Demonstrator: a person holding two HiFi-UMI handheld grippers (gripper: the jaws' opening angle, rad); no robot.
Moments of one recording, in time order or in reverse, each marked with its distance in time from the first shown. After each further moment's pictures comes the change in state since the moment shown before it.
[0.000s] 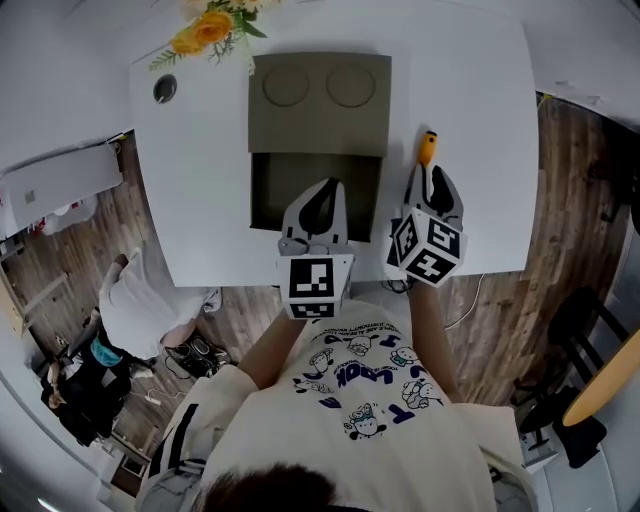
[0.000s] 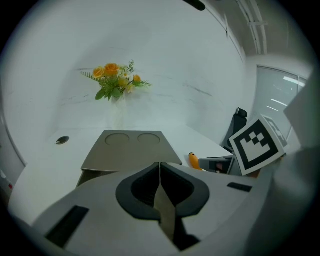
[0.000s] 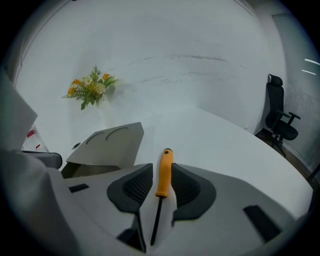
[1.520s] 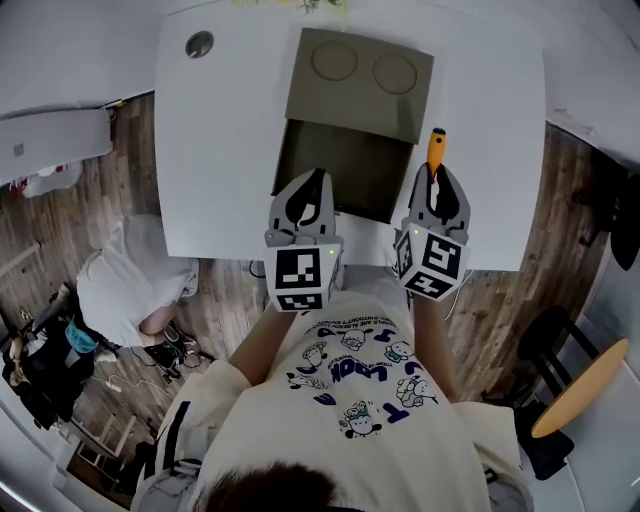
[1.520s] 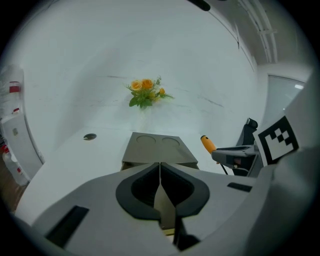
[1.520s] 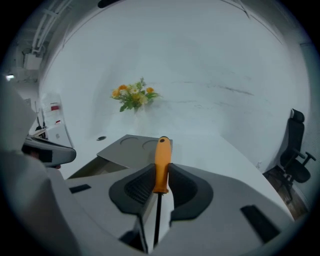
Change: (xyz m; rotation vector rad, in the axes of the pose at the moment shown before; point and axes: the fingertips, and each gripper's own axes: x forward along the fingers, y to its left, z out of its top) left arm -0.061 0.056 -0.013 -0.108 -0.067 0.106; right arm -0.056 0.070 0.026 -0.308 -0.136 0.113
